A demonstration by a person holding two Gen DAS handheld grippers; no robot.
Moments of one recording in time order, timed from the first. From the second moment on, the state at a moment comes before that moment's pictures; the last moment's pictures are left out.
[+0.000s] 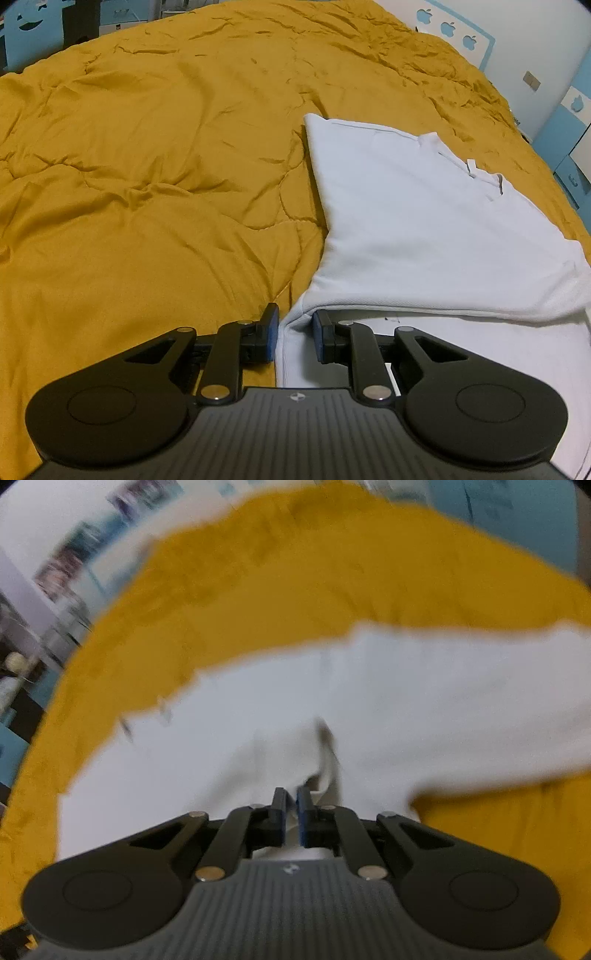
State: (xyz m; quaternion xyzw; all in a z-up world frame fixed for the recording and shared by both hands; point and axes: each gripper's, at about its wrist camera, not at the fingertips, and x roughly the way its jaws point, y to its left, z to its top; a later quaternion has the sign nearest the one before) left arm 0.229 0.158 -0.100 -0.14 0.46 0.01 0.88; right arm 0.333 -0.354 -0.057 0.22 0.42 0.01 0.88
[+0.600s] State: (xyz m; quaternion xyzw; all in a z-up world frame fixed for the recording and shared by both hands) left arm 0.230 0.151 -0.094 -0.12 0.47 0.03 0.87; right arm 0.312 -0.363 -0.095 0.16 0.46 0.00 0.87
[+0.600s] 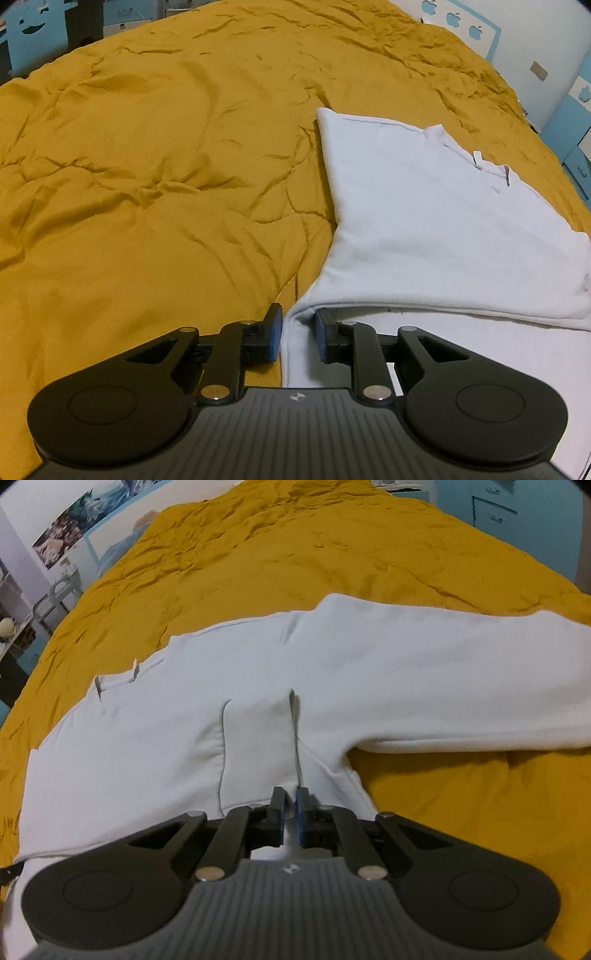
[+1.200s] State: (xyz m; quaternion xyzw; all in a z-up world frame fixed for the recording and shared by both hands) left arm 0.221 0.129 -0.024 -0.09 0.40 0.03 0.91; right arm 0.255 -0.493 0.001 0.09 0.42 -0.10 0.90
